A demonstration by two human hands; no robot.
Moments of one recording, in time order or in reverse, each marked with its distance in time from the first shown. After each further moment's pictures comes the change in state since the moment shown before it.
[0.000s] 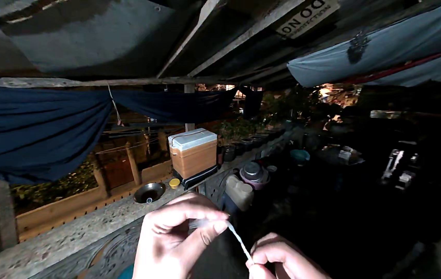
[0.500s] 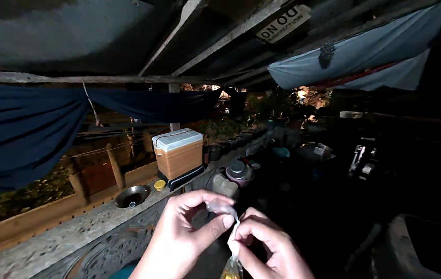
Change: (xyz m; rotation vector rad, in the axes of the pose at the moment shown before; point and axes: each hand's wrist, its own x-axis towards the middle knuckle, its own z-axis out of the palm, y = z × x) left_hand 0.010 -0.031 0.027 -0.091 -0.222 -0.144; right_hand 0.013 0.021 -0.028 -0.200 -0.107 0.069
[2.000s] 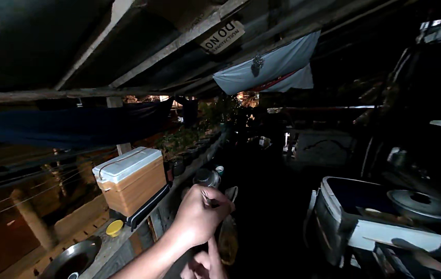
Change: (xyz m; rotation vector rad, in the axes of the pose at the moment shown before) left_hand 0.106 -0.101 -0.002 0.238 -0.388 -0.308; right_hand 0.005 0.081 0.132 0.029 0.385 0.358
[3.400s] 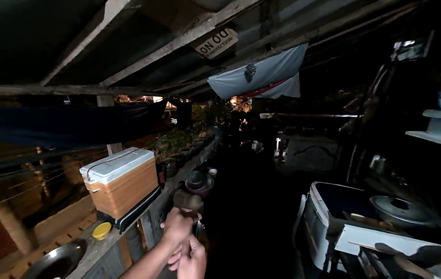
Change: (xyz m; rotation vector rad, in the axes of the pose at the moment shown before) left_hand 0.008 -0.141 0.039 0.061 0.146 -0.568; right_hand 0.050 0.086 0.049 0.041 0.355 0.389
